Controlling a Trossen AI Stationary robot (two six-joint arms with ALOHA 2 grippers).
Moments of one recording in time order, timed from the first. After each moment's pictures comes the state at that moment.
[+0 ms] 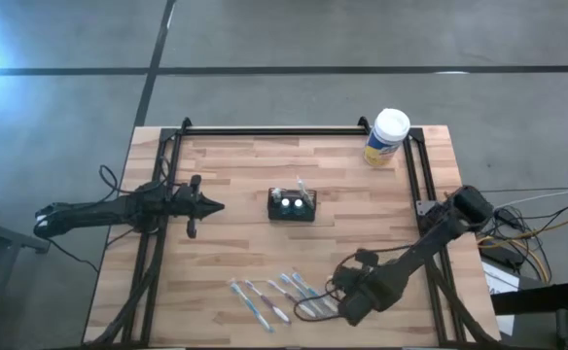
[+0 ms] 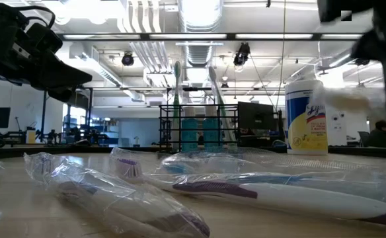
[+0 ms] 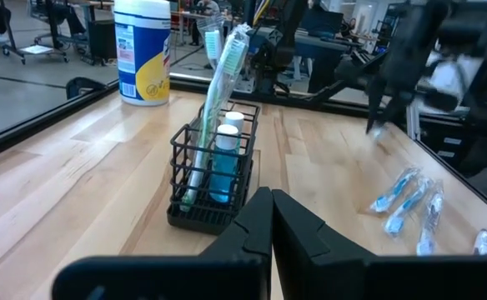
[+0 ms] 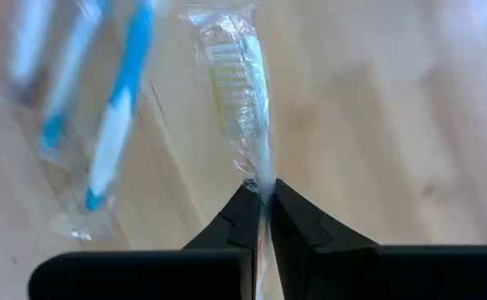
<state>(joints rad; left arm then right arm) 0.15 0.21 0.01 0.03 0.11 -0.13 0.69 1.83 1.30 -0.94 0.29 1.09</state>
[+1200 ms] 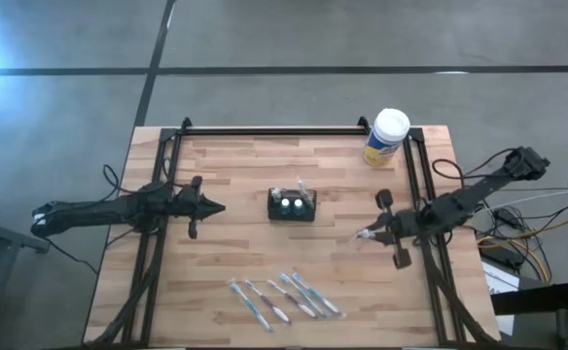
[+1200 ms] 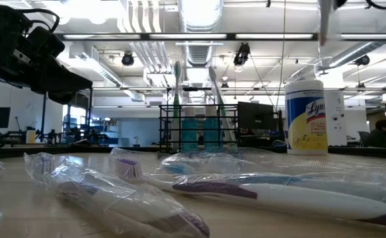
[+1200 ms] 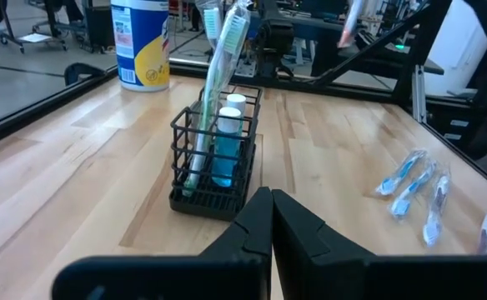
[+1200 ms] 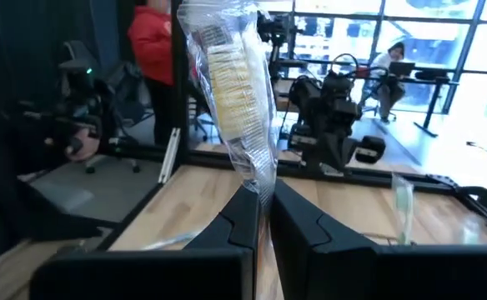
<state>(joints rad) 0.15 0.26 0.01 0.03 0.11 -0.11 0.51 0.72 0.45 0.27 0.33 -0.01</state>
